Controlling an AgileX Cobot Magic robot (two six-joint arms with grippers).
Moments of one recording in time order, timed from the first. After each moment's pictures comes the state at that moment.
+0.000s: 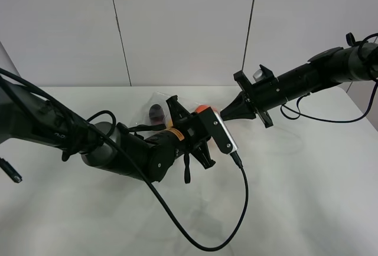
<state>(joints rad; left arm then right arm) -0.81 2.10 -1.00 -0.46 -0.73 1.03 0.03 2.10 -1.38 1.12 1.11 -0.52</state>
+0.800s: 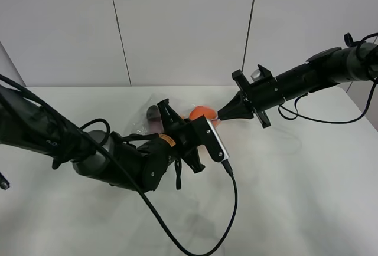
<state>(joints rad) -0.82 2.08 -0.88 -0.56 -0.86 1.17 0.04 2.10 -1.38 1.14 1.11 -0.52</state>
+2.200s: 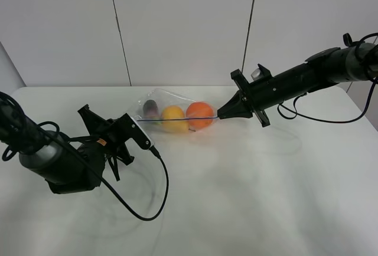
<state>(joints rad) -0.48 2.08 -0.66 -0.62 -1.07 1.17 0.04 2.10 -1.38 1.15 1.08 -0.52</state>
